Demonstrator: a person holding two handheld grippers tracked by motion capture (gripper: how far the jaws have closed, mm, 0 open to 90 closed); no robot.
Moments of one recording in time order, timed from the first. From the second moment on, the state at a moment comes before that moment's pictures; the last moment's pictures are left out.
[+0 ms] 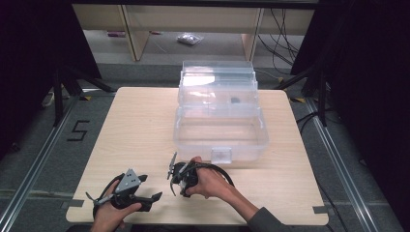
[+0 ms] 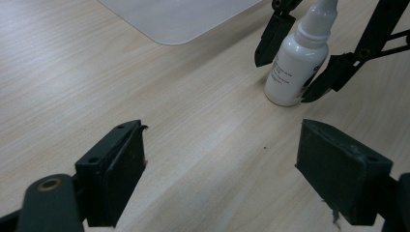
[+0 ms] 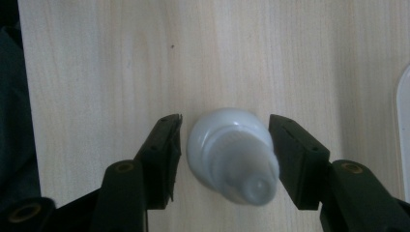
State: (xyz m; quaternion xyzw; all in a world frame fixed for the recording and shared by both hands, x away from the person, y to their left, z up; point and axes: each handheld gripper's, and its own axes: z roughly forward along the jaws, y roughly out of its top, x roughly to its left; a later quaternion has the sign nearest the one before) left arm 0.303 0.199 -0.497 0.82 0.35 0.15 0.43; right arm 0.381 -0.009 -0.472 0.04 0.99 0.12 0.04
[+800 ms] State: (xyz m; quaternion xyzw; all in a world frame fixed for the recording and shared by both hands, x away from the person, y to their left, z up) left arm 0.303 0.199 -0.497 0.82 0.35 0.16 0.43; right arm 0.377 -0.031 -0.431 0.07 0.99 0.11 0.03
